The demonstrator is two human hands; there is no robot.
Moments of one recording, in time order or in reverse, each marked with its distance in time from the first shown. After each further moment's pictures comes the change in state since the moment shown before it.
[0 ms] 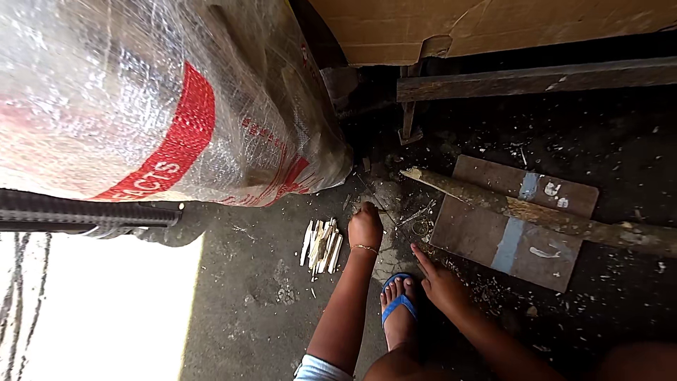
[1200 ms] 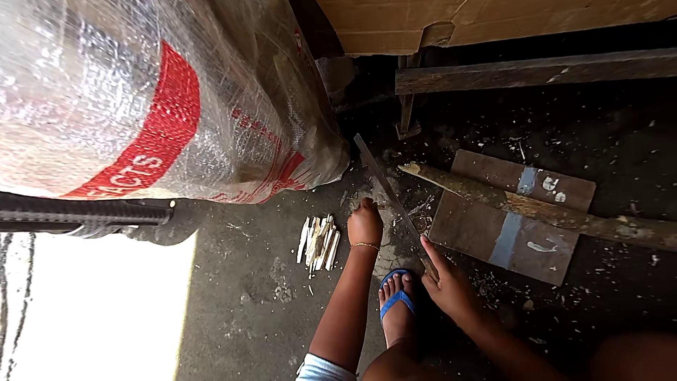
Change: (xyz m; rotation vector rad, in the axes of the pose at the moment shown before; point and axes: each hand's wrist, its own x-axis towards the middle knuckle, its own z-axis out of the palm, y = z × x) left_hand 0.000 0.006 -0.001 -0.032 0.011 -0.019; right_hand -0.017 -0.006 -0.013 0.262 0.401 -0.217
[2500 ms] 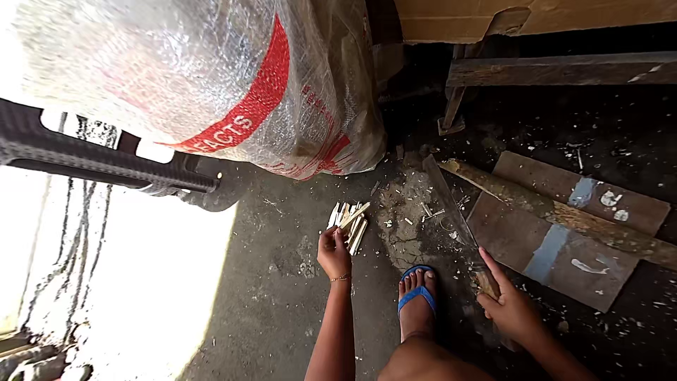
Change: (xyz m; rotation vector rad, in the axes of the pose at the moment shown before) left_hand -0.057 -0.161 0.016 -0.826 0.640 -0.165; right_hand -0.025 0.042 -0.036 0.177 -0.273 0.334
